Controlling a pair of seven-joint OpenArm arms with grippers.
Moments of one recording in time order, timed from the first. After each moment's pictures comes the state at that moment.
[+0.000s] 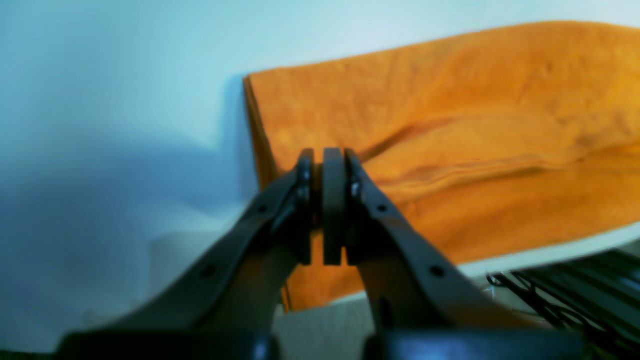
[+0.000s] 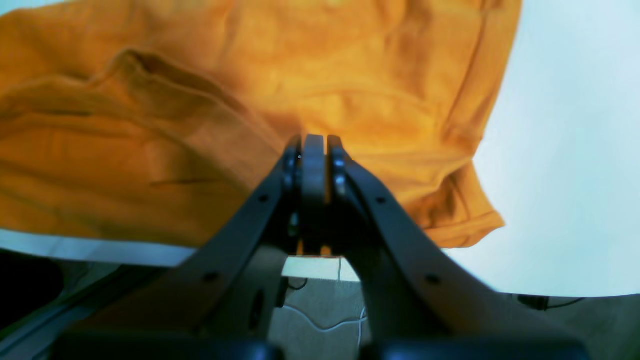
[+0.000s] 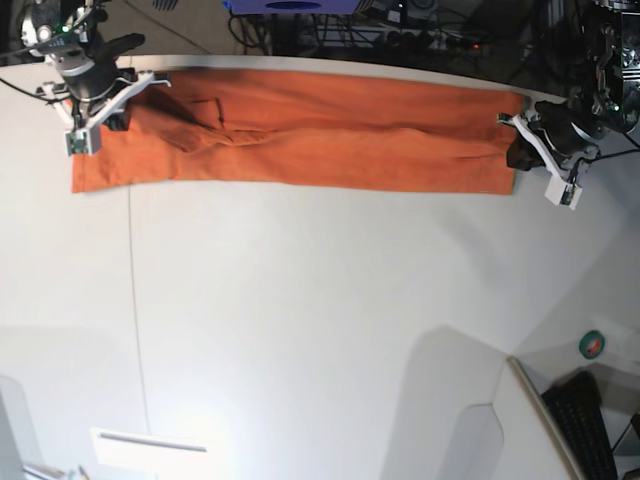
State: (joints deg) left arm 24.6 -30.3 -13.8 89.7 -32.2 -25.0 39.8; right arm -36.1 5.4 10.4 105.1 10.2 8.9 -34.5
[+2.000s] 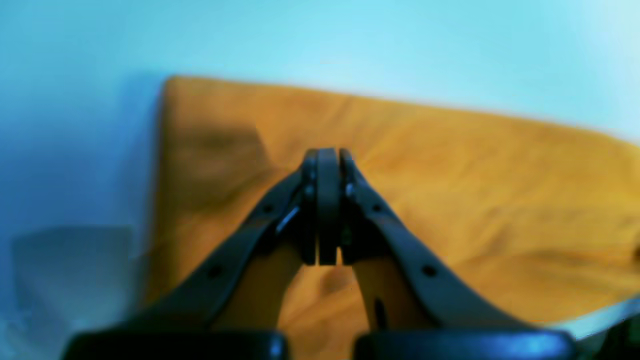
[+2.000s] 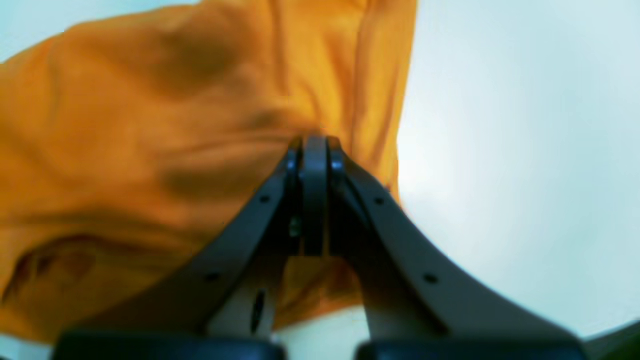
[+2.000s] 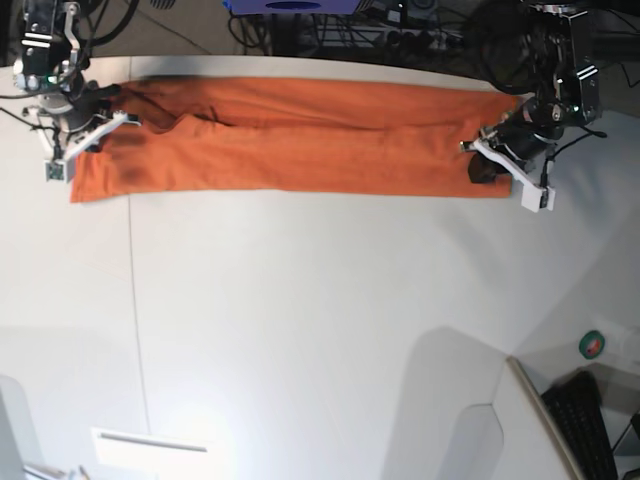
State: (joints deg) left arm 17.2 -13.5 -19.6 82.3 -31.9 -24.0 39.2; right arm -23.1 6.2 16.4 87.8 9.9 8.8 -34.3
